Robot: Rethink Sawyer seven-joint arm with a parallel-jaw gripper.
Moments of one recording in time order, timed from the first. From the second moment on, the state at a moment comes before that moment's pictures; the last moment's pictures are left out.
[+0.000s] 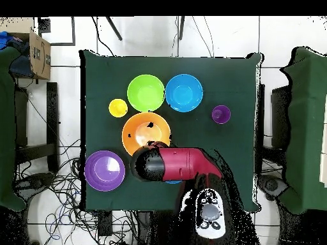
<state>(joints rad) -0.19 -0.79 -0.04 1.86 -0.27 0.44 2.06</state>
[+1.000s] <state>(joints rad) -0.19 -0.79 0.01 1.64 -0.28 0.62 2.06</state>
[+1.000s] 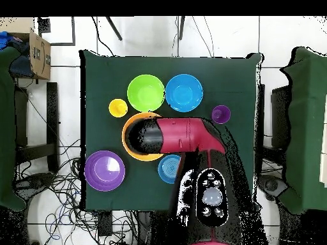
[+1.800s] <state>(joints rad) -0.21 -0.59 0.05 1.16 -0.27 0.76 2.06</state>
